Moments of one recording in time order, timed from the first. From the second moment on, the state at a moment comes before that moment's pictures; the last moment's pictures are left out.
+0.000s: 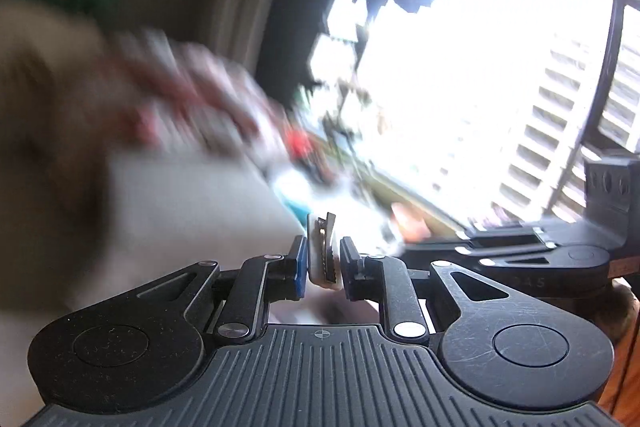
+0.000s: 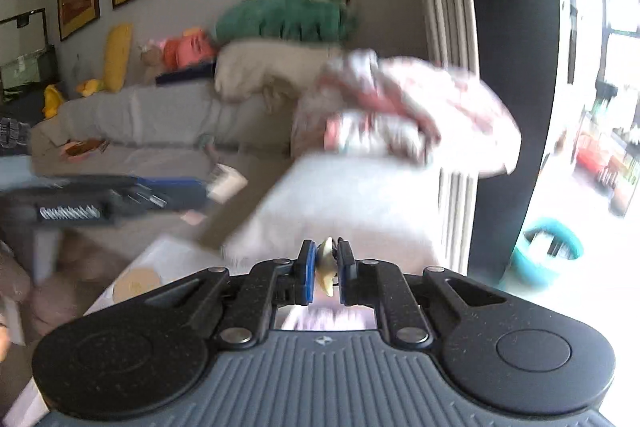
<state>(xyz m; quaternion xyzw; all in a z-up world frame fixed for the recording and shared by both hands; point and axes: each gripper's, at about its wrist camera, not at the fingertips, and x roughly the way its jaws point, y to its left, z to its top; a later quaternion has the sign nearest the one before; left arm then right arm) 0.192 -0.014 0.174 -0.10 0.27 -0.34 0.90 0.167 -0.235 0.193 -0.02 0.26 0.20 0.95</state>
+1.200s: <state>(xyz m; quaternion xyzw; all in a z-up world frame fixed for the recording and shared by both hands) 0.067 0.141 0.057 -0.16 0.37 -0.07 0.91 0.129 -0.013 0.022 -0.22 0.27 0.26 0.90</state>
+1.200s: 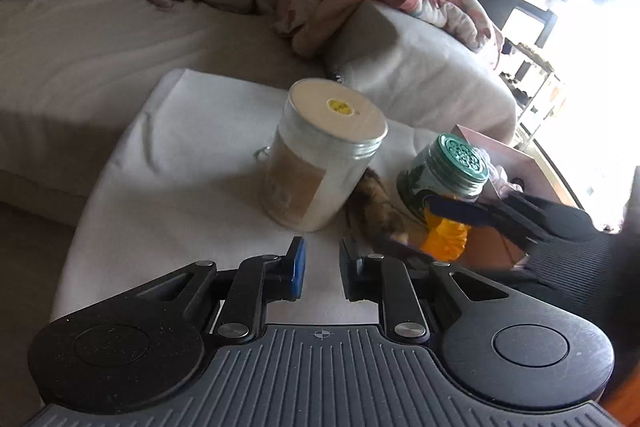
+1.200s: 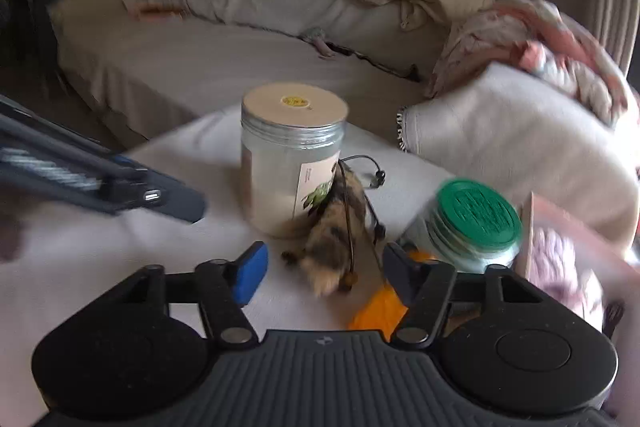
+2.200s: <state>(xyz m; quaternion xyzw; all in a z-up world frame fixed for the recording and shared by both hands) 0.067 0.145 0.043 -0.14 0.39 -0.02 0.91 0.144 -0.021 0.014 -0.16 0.31 0.25 0.90</state>
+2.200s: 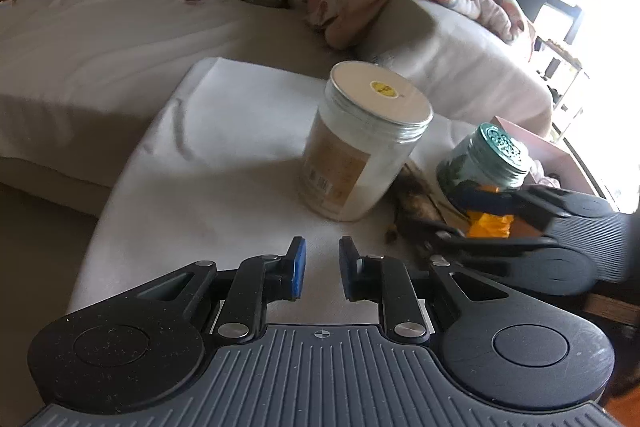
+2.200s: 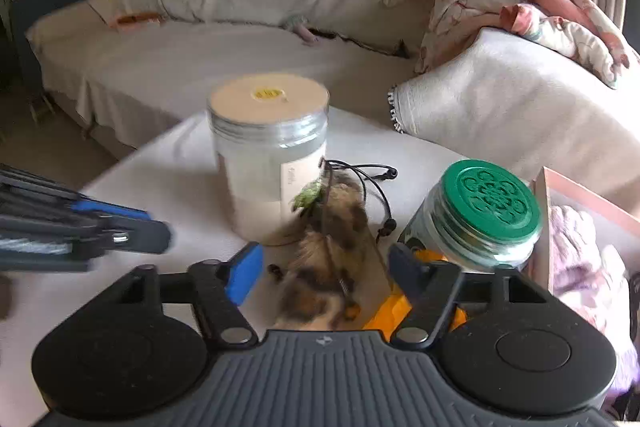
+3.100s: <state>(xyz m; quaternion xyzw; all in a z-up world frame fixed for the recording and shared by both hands) 0.057 0.106 0.049 -0.09 0.38 -0.10 0.91 0.026 -0.074 0.043 -0.15 0.31 0.36 0.87</state>
